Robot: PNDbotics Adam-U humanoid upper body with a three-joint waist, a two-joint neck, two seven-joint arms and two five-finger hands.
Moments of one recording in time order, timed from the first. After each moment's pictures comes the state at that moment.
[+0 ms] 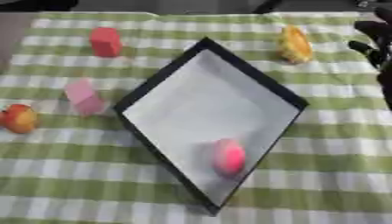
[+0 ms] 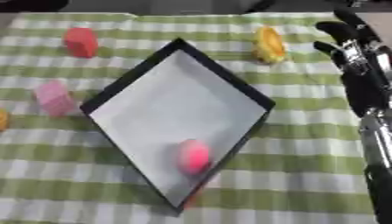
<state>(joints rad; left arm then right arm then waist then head) -0.29 0.25 0.09 -1.89 0.30 -0.10 0.42 -0.30 -0.42 -0.20 -1.81 -0.28 -0.11 0.14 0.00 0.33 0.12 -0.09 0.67</state>
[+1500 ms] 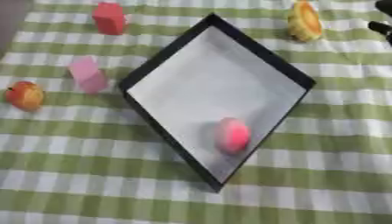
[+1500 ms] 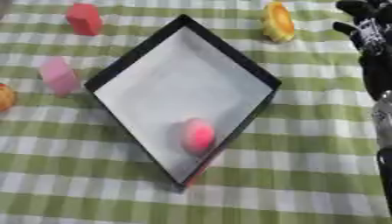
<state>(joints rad) -0.32 0.66 0.01 -1.87 0.26 0.07 0.30 -0.23 -0.48 -0.22 -1.81 -0.26 -0.12 0.09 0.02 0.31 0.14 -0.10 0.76</state>
